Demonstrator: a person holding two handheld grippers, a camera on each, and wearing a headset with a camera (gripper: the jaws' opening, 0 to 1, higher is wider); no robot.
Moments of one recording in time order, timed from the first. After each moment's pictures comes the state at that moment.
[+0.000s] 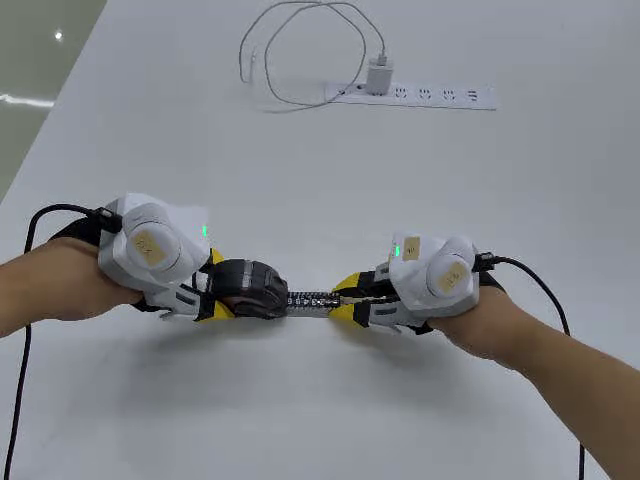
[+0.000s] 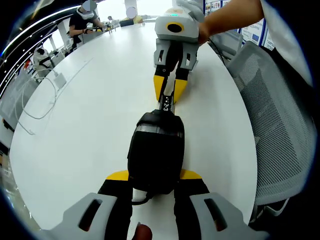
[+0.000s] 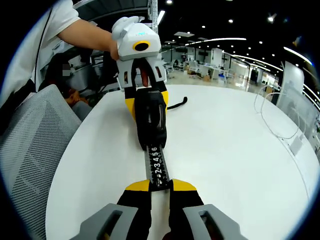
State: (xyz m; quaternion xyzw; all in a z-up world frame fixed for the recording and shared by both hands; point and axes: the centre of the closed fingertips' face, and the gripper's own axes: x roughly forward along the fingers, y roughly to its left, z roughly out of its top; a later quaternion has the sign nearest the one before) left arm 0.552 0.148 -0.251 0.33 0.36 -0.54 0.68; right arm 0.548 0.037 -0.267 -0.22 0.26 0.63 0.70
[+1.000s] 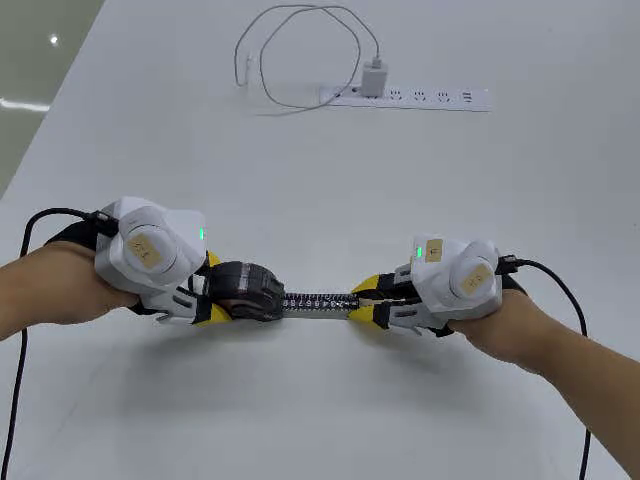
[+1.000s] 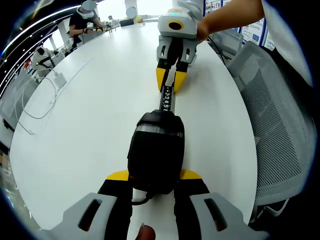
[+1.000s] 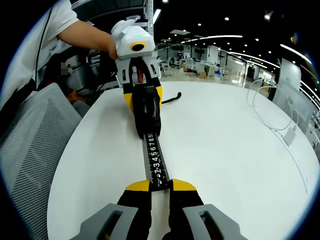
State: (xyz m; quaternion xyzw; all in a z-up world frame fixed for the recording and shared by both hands) left arm 0.550 0.146 -0.249 0.33 0.36 -0.54 0.69; right arm 0.550 0.010 -0.266 -0.22 0.27 0.62 0.71
